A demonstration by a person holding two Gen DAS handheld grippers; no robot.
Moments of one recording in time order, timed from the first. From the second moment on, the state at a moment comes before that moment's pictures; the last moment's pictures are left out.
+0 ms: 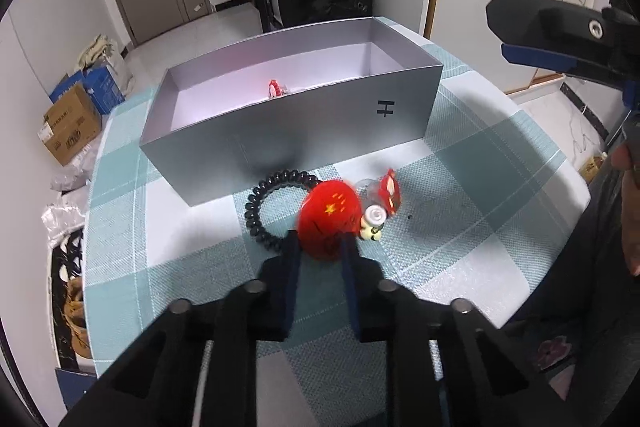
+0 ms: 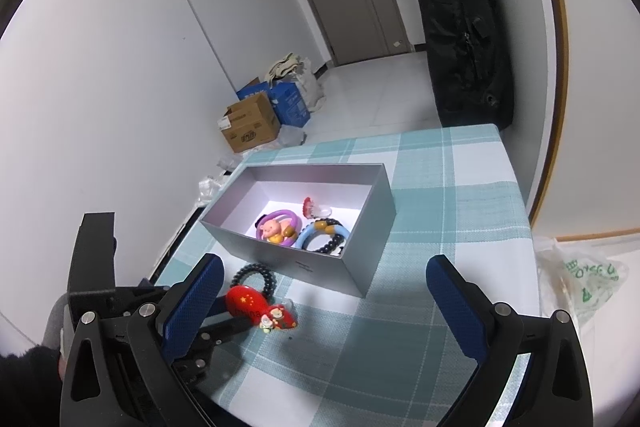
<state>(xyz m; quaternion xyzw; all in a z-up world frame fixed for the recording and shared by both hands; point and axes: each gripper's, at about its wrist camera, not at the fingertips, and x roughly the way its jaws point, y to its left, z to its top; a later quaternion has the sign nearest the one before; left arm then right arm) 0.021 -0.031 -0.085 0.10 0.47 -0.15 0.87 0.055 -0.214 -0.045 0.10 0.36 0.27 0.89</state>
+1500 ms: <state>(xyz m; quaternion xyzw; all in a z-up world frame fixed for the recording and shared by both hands) 0.047 0.027 -0.071 -0.11 0.46 -0.13 0.87 0.067 -0.147 -0.105 0.03 0.47 0.34 0.81</state>
